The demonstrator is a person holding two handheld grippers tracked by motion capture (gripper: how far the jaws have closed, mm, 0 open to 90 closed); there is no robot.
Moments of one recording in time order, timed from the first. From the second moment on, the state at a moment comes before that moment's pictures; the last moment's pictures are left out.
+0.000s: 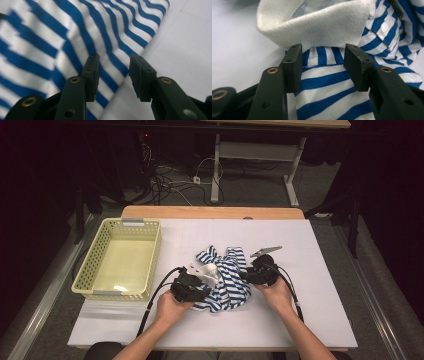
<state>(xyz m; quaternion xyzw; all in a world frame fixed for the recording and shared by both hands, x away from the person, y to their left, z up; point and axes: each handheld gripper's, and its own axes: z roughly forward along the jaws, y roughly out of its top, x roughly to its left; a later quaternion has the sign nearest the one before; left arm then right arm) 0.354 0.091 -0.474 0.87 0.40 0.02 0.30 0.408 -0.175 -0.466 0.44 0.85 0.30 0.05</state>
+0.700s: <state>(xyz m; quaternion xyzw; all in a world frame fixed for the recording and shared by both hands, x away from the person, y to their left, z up) 0.354 0.089 -0.478 0.86 0.40 0.02 0.31 0.368 -0.205 -0.458 0.40 0.87 0.29 0.04</state>
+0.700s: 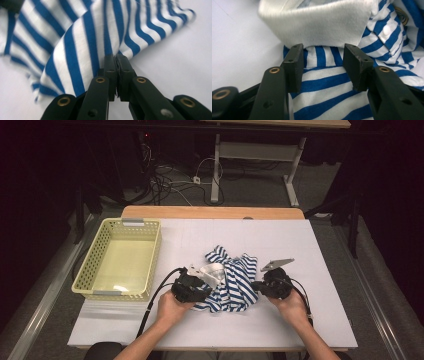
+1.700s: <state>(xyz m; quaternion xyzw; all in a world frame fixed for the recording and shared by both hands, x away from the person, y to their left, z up) 0.359 0.095 -0.476 0.86 0.40 -0.02 0.31 0.400 -0.202 -0.479 0.43 0.86 0.26 0.09</state>
